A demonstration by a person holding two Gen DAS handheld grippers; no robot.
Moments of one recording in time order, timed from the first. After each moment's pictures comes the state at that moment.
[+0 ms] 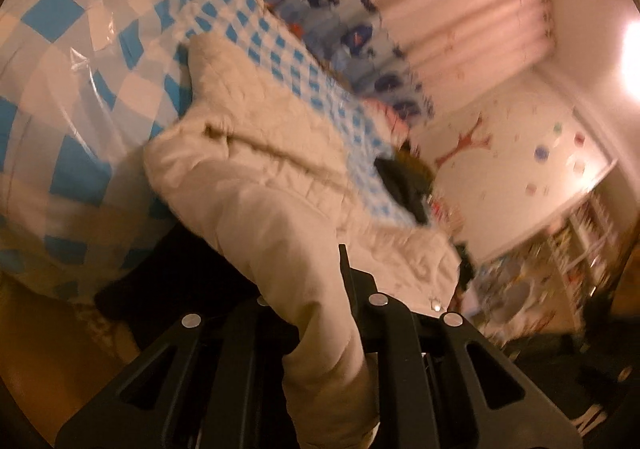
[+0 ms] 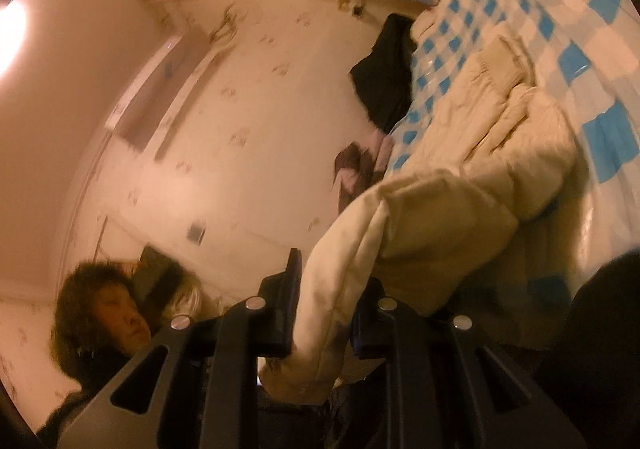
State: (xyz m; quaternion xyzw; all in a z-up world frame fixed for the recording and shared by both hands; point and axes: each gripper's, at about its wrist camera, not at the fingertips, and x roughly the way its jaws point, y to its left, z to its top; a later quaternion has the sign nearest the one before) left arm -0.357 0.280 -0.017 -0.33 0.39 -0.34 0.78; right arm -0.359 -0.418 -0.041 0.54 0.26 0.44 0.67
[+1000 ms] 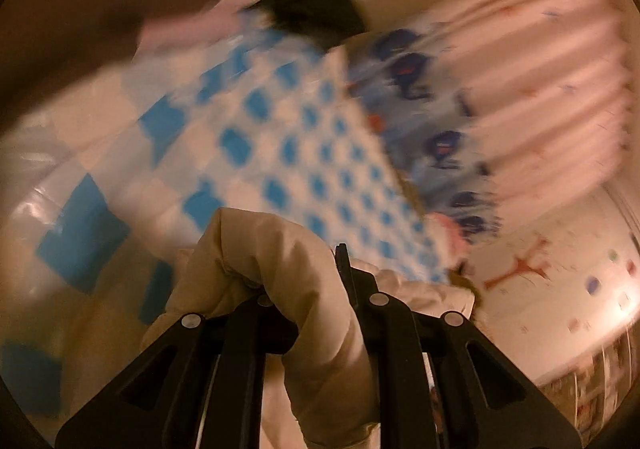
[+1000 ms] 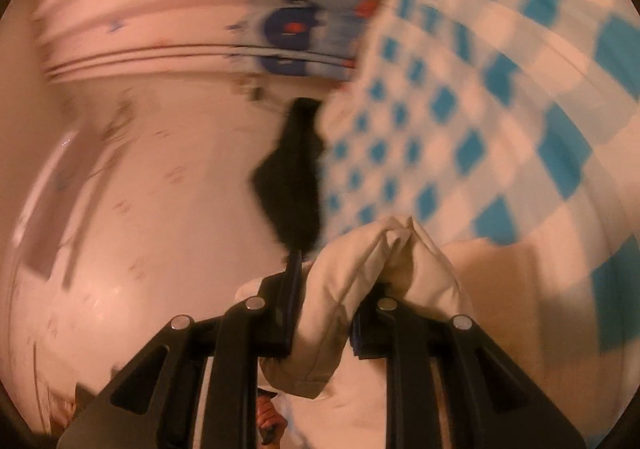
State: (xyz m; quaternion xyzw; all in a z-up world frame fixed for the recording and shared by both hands) left arm 0.051 0.250 -0.053 -0.41 0.39 -0.17 0.80; right arm 0.013 -0.431 -0.095 0.58 0.32 0.23 0.71
